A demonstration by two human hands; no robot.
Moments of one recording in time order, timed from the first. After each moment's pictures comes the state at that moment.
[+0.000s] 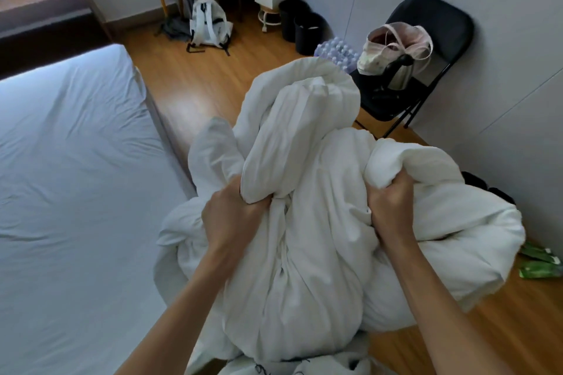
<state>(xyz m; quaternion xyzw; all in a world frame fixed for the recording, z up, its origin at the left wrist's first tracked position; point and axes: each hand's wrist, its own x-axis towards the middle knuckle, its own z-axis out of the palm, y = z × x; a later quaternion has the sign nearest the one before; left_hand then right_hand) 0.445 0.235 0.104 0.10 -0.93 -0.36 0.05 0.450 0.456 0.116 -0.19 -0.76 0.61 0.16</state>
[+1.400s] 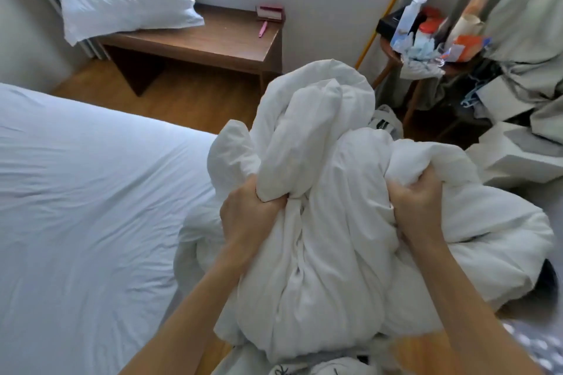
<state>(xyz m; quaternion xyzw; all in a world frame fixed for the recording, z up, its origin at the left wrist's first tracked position) -0.611 -0.101 0.106 0.44 -0.79 -0.37 0.20 -0.767 0.067 0.138 0.17 -0.77 0.61 -0.06</state>
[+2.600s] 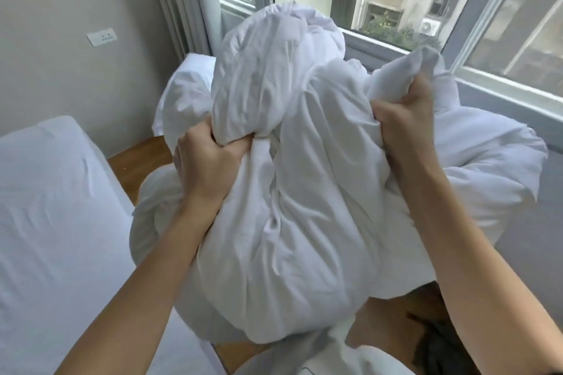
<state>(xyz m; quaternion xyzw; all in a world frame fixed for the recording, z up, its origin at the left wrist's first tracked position) -1.074 -0.931 0.222 0.53 -0.63 -0.22 0.52 -1.316 -0.905 0.247 0.45 -0.53 0.68 -0.21</state>
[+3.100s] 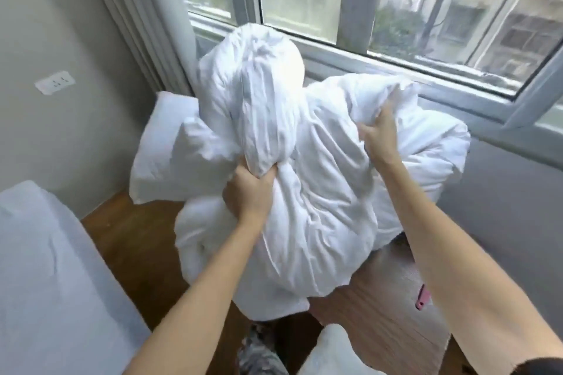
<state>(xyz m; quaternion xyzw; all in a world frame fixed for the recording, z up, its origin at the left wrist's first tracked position) -1.175 -1.289 0.132 0.69 -0.58 -0.25 0.35 -1.404 -1.287 0.149 0.40 -0.68 0.59 -0.20</state>
